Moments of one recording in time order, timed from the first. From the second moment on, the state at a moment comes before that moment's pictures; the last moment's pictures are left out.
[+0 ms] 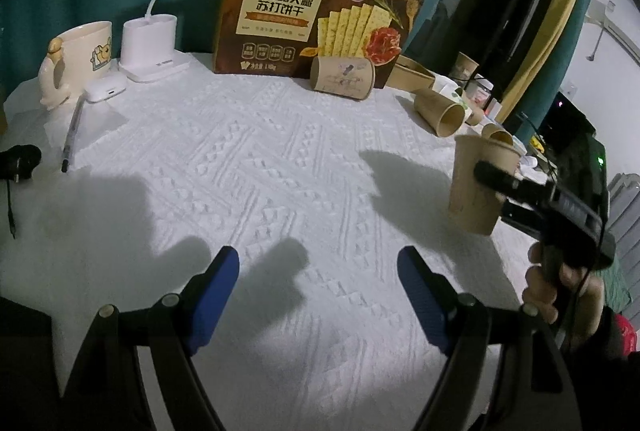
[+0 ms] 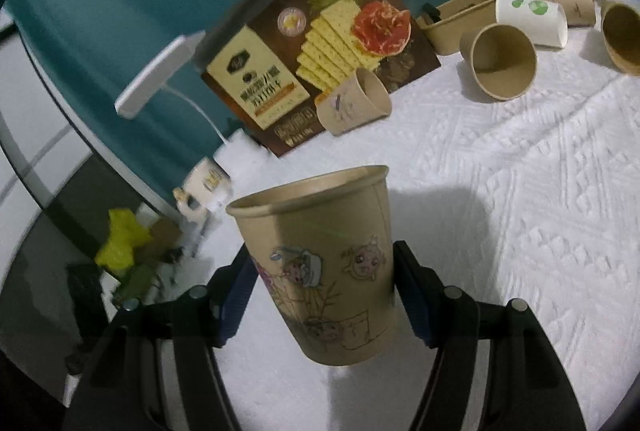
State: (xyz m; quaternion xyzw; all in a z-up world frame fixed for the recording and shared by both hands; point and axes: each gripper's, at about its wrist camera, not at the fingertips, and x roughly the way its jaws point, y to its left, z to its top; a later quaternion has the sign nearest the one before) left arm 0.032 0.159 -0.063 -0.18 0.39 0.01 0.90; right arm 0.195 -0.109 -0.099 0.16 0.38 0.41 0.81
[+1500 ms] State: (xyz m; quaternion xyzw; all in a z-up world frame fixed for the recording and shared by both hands) left arm -0.010 0.096 -0.053 -0.12 0.39 -0.04 0.91; right arm 0.067 -0.162 -0.115 -0.02 0.36 0.28 0.89
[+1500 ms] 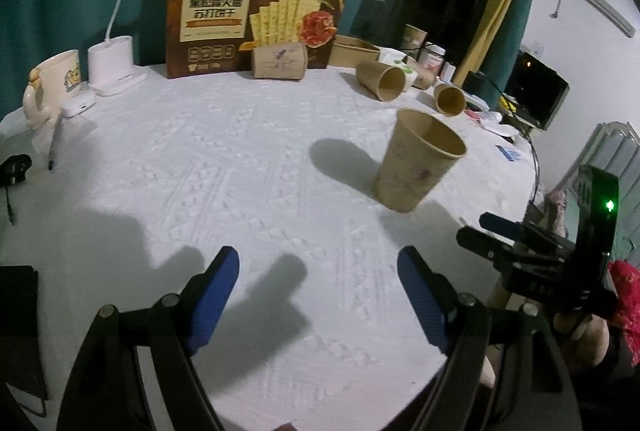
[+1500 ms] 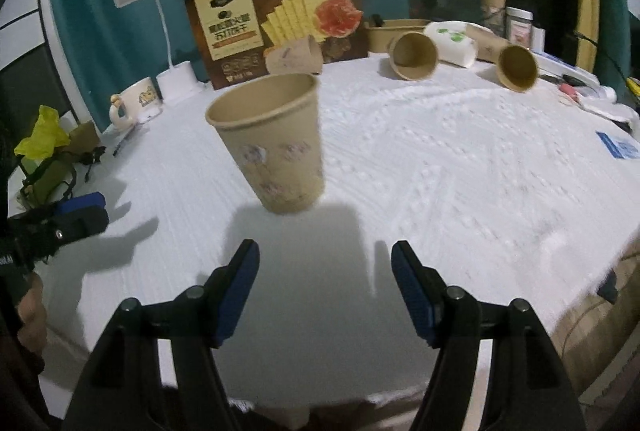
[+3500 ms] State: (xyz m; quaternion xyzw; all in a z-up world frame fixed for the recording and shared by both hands) left arm -0.093 0.060 0.092 -0.01 0.09 -0.01 1.00; right arm -0.066 -0.262 0.061 0.00 0.13 0.18 0.97
